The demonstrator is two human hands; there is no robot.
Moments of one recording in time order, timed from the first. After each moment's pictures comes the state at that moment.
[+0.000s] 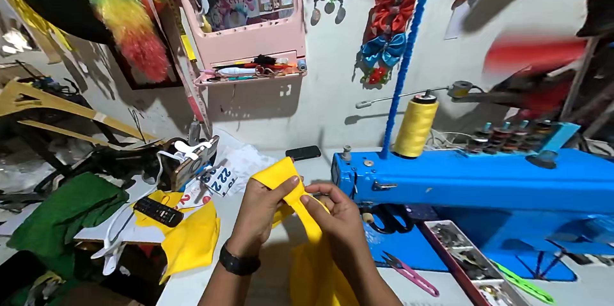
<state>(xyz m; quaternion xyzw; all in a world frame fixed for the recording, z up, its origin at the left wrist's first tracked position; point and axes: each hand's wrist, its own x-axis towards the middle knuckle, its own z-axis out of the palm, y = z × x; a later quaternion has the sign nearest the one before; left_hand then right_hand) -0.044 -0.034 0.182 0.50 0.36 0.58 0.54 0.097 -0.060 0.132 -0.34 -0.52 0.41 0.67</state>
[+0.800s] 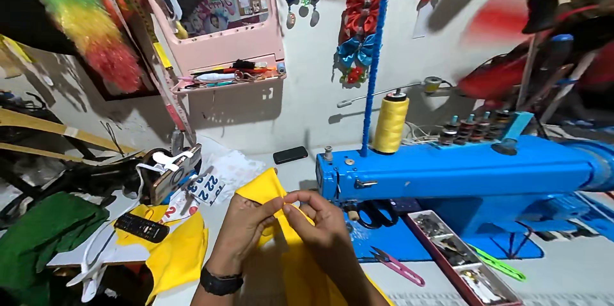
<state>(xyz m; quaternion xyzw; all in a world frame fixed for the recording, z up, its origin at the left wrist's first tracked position) -0.049 -0.044 0.170 0.48 0.31 0.58 0.58 0.094 -0.071 0.139 -0.30 -0.56 0.37 0.68</state>
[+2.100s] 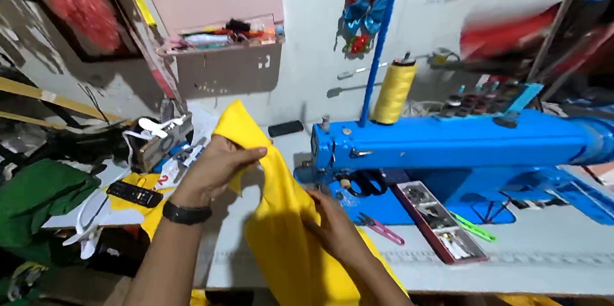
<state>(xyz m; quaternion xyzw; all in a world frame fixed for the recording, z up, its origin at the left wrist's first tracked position) -0.075 -0.022 0.209 0.62 0.41 0.45 0.50 0.150 -0.083 0.036 -0.53 -0.69 0.29 0.39</state>
